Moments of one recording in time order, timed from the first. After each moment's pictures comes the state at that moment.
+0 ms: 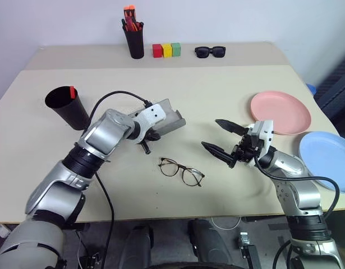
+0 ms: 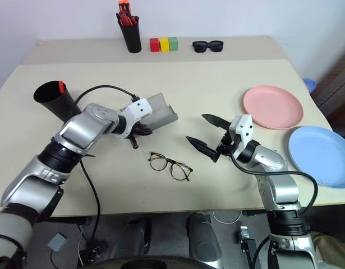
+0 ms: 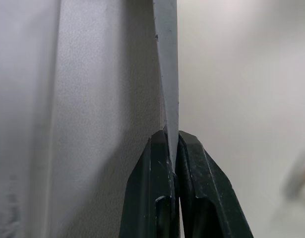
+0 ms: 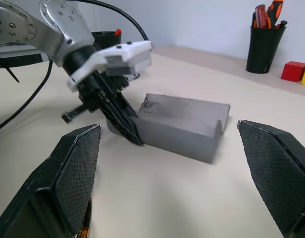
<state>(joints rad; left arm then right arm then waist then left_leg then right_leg) -0.88 0.63 -0.50 0.14 -0.09 0.81 -0.94 -0.21 -0.46 -0.08 -0.14 0.48 0.14 0.93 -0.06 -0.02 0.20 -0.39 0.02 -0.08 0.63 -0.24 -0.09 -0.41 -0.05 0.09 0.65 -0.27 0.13</state>
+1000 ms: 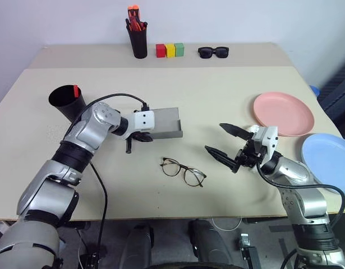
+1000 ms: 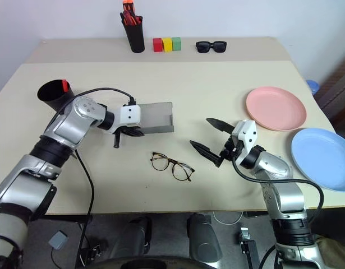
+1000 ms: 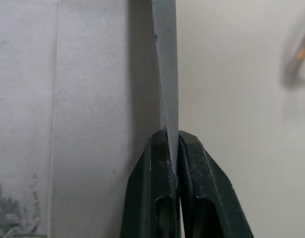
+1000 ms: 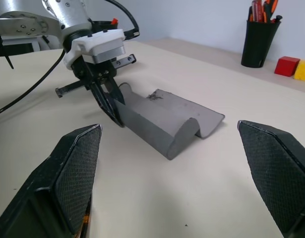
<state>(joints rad) -0.87 0.63 -0.45 0.38 0.12 0.25 -1.24 -0.13 -0.49 -0.09 -0.19 0.48 0.13 0.89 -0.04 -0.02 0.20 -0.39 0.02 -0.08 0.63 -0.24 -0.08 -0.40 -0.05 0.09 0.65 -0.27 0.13</state>
